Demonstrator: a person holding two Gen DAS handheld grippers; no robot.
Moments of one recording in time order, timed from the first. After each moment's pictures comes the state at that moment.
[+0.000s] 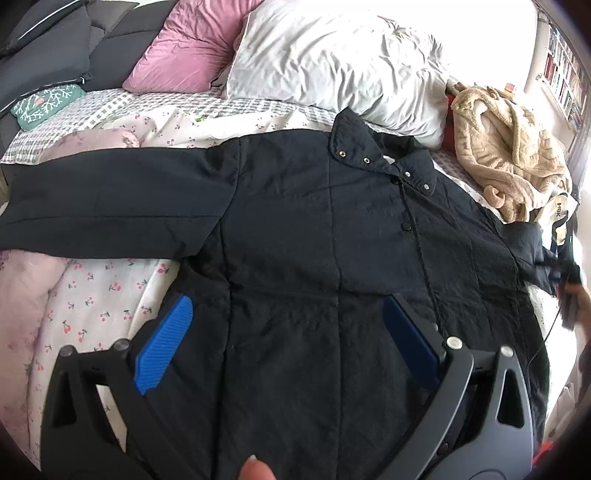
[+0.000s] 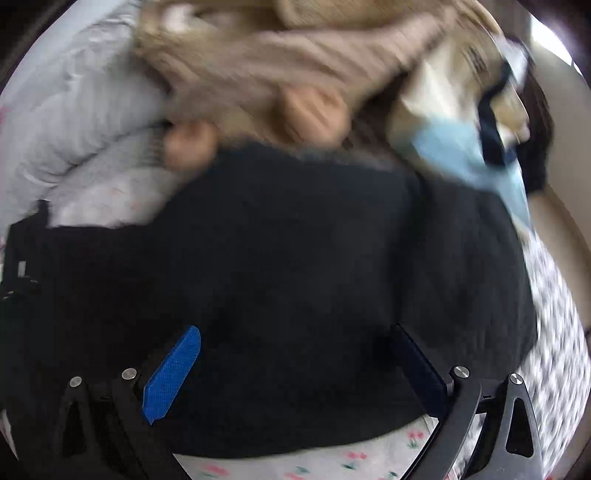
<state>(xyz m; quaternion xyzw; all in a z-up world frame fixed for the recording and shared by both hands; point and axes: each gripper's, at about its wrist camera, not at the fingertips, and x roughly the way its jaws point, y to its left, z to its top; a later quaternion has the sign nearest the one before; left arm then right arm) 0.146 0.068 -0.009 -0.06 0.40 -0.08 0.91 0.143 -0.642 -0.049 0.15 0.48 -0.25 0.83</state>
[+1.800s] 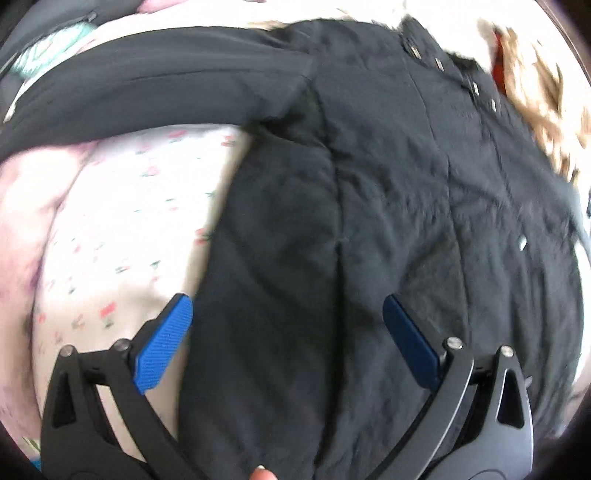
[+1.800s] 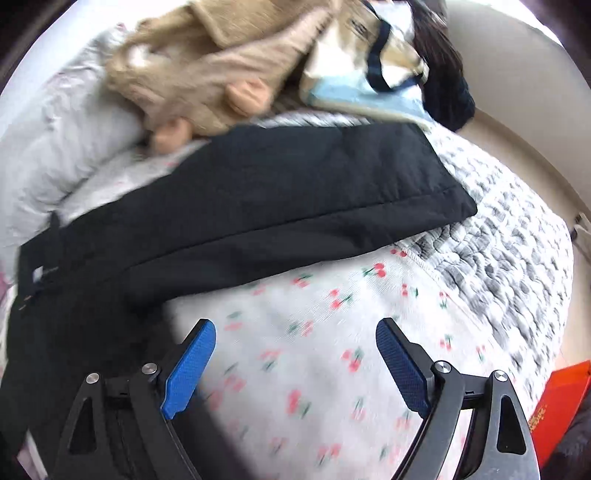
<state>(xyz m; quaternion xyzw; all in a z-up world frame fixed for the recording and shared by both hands) 0.141 0.141 -0.091 -0.05 0.55 -0.04 0.84 0.070 -0.537 -0.012 0.22 0.42 -0.27 0.84</state>
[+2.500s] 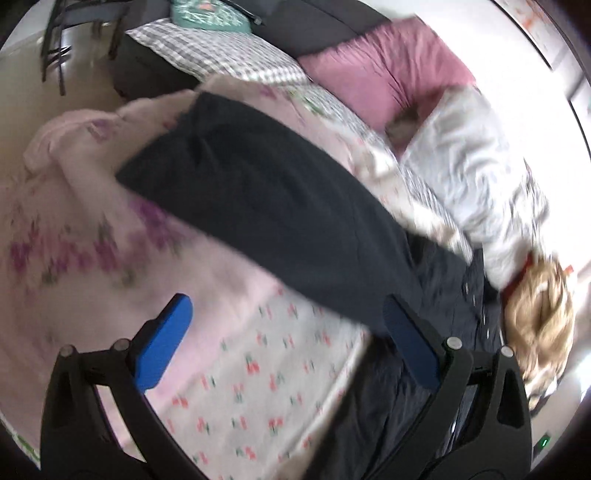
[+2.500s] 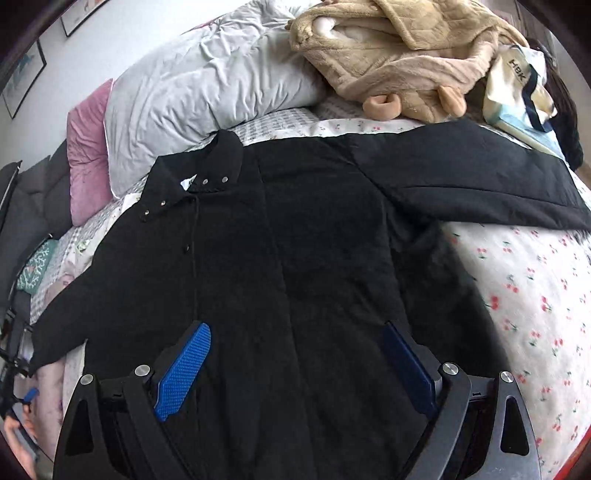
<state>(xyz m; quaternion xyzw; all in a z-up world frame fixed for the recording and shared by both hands) 0.166 0.350 -0.026 -0.31 0.39 0.09 0.86 0.113 -0.355 -0.023 0.20 0.42 -0.07 0.88</state>
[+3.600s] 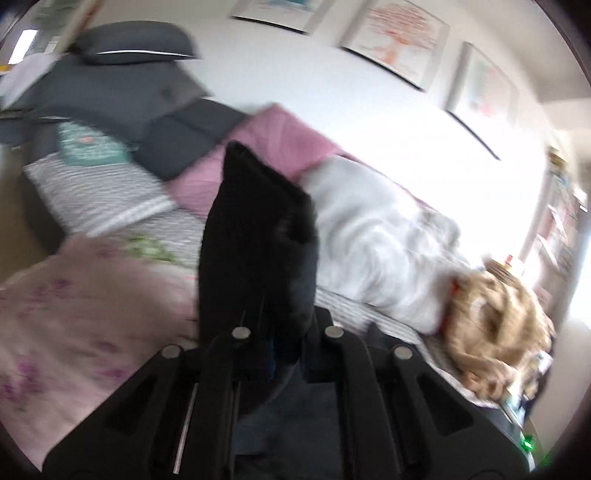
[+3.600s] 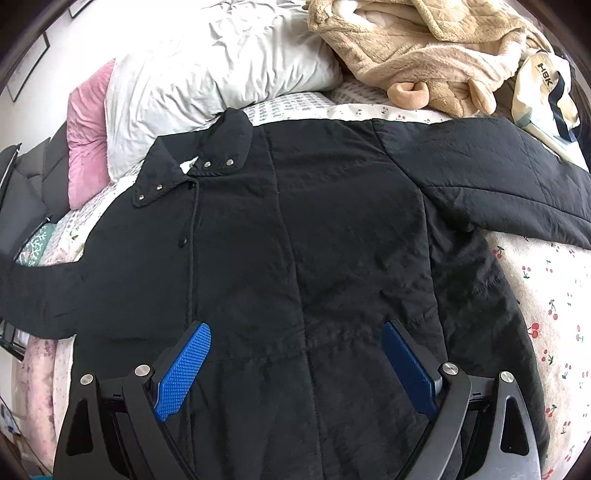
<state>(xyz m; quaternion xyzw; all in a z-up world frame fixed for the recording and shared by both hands) 0.213 0.212 0.112 -0.22 0.16 -0.06 0.96 0.146 -0.344 -0.041 0.17 0.42 -0.05 0.89</state>
